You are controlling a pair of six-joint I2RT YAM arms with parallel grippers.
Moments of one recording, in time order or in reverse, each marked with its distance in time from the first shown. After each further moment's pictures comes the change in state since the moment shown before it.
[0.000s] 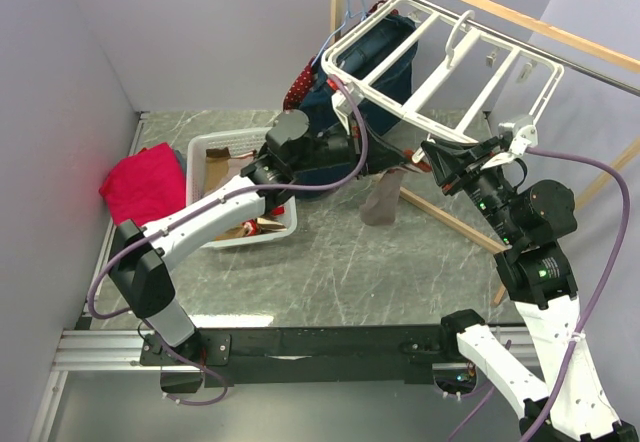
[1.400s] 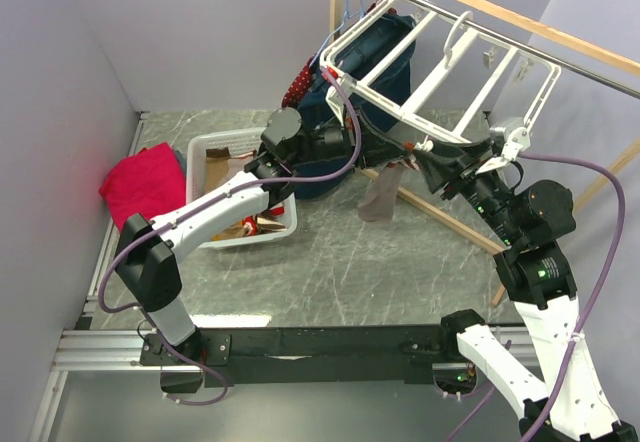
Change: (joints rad) left arm 0.039 0.044 0.005 0.199 0.101 -0.165; right arm -0.002 -0.001 -0.006 -0.003 -0.072 -0.055
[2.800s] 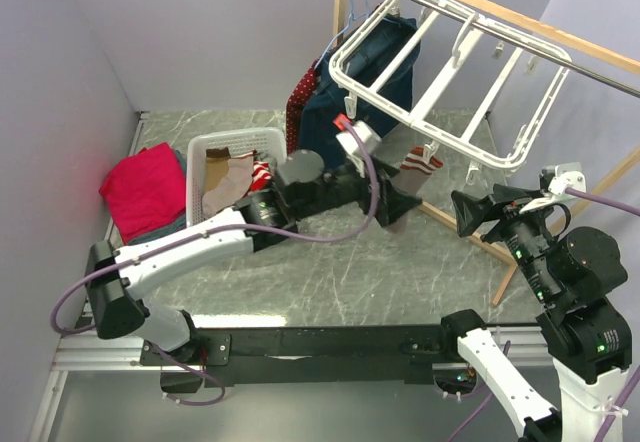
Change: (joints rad) left arm -0.254 -0.217 -0.118 -0.407 -0.553 0.389; right arm 0.003 -0.166 0.204 -0.601 0.373 0.030
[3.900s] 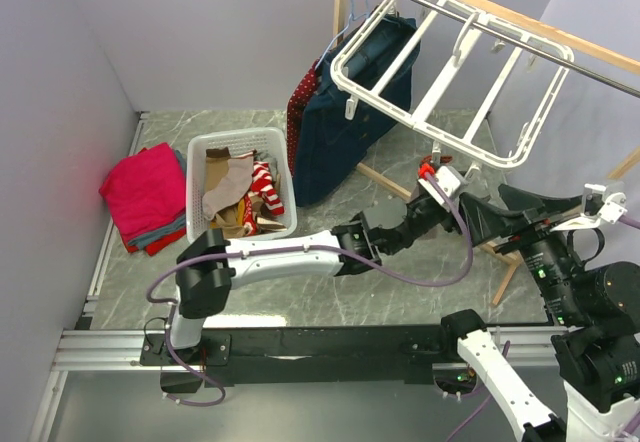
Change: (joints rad) left arm -0.232 0.455 0.249 0.428 -0.401 0.338; right arm 0.000 -0.064 0.047 0.091 -0.076 0.167
